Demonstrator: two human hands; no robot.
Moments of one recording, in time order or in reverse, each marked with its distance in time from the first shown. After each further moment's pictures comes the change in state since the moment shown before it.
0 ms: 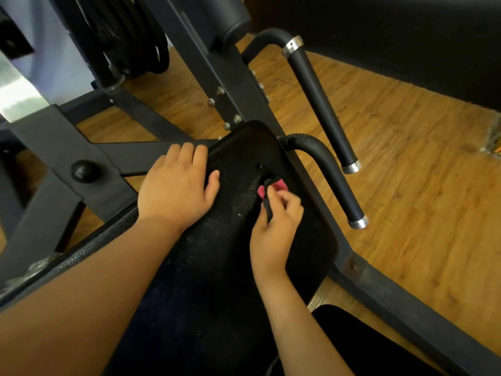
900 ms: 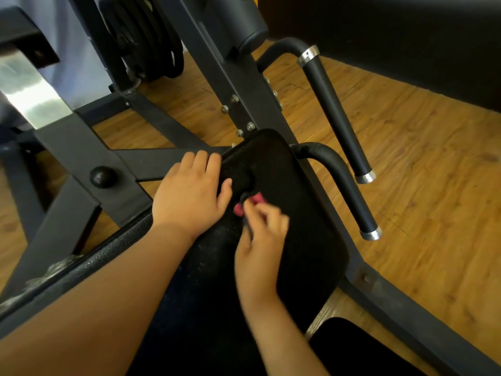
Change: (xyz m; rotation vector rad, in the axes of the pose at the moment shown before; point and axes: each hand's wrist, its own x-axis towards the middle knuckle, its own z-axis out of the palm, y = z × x) left_hand 0.001 -0.001 0.000 -0.004 0.009 -0.005; right_hand -0.031 -0.025 0.006 -0.032 -0.109 -0.189
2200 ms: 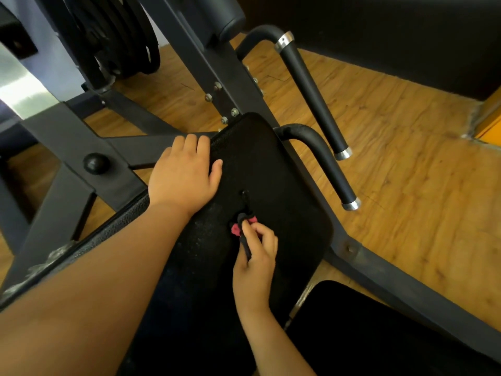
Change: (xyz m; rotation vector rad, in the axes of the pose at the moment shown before) left_hand -0.002 -0.002 0.000 -0.029 0.022 0.037; right_hand -0.066 0.021 -0.002 0.059 -0.034 0.220
